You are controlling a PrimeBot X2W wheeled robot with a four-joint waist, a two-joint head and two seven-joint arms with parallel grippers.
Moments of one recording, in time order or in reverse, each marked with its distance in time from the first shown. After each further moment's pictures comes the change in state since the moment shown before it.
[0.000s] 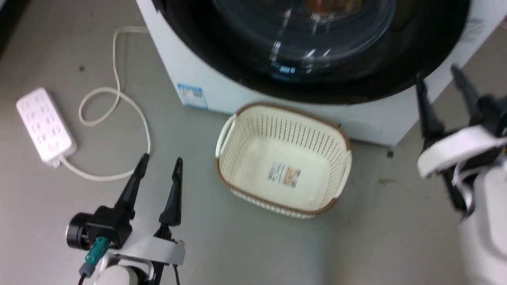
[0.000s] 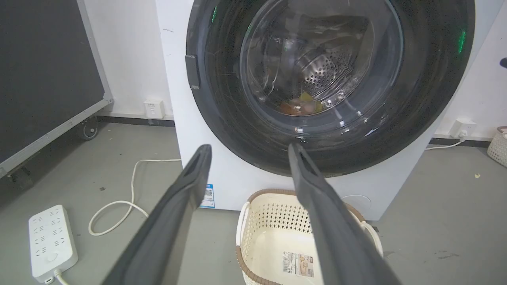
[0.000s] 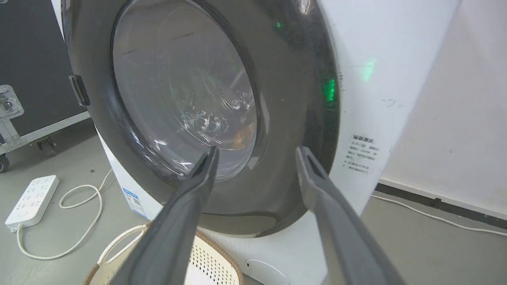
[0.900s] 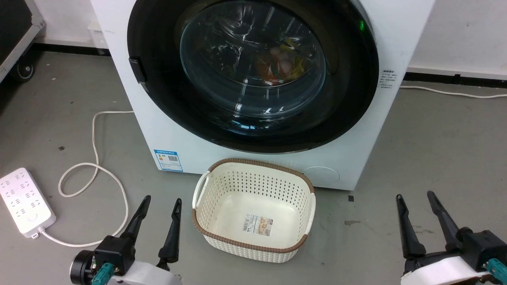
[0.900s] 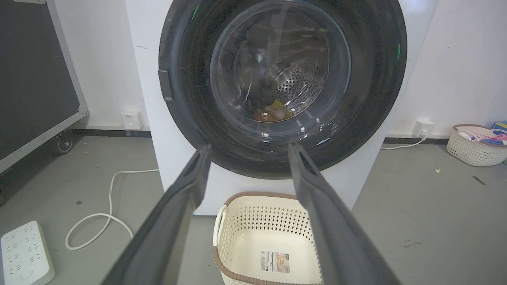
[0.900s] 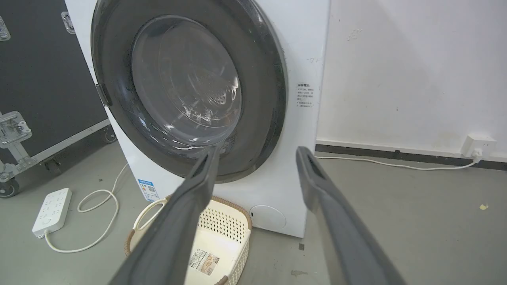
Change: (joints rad) left arm 0.108 0.015 -0.003 0.086 -0.012 0.000 0.000; right arm 0.570 0.109 -0.005 -0.284 0.049 0.000 -0.071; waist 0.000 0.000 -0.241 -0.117
